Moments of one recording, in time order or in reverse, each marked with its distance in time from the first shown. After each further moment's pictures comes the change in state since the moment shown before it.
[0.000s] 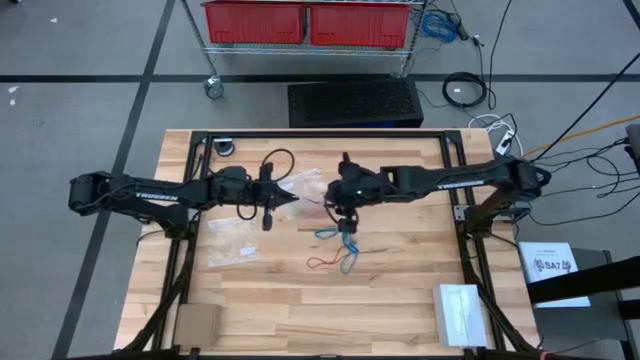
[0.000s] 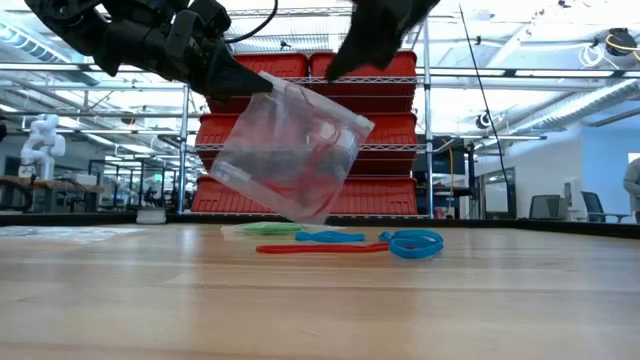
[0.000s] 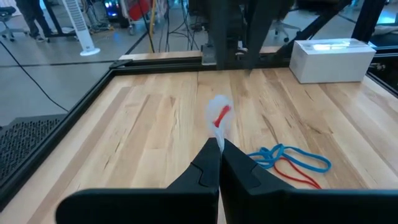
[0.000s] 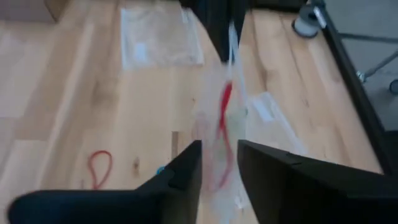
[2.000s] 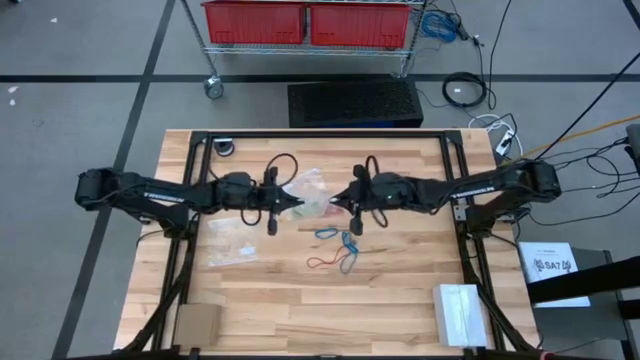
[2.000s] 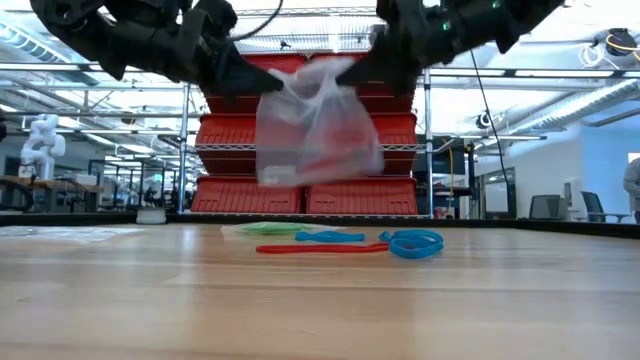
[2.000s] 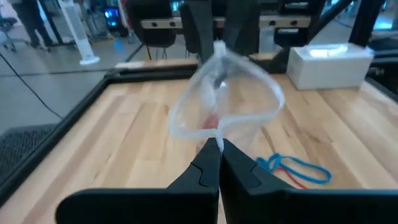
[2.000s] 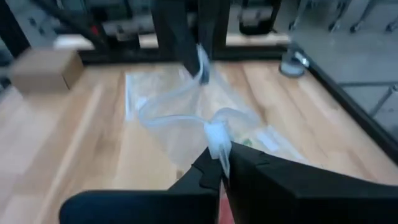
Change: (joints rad) left arm -0.060 0.094 0.000 0.129 -0.055 -0.004; right arm -0.030 -0.140 -0.497 0.697 -0.028 0.080
